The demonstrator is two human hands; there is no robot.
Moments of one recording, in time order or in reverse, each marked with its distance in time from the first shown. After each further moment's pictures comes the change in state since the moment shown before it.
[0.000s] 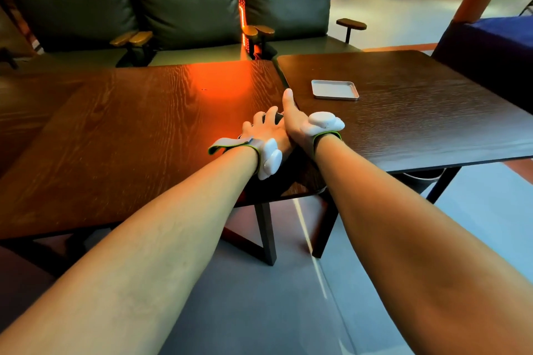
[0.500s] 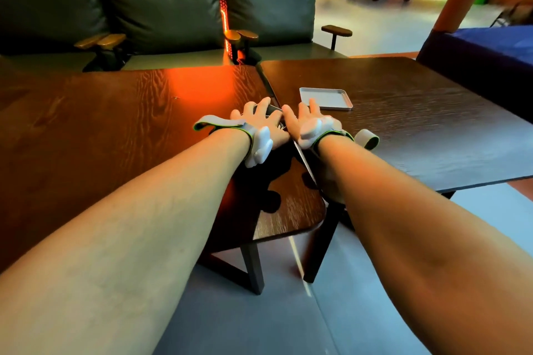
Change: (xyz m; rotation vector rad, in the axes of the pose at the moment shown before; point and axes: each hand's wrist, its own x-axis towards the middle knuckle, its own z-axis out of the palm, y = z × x) left_hand 0.086 0.005 -0.005 0.080 -0.073 0.012; right_hand 0.088 0.045 -0.053 -1.056 -0.054 -0.144
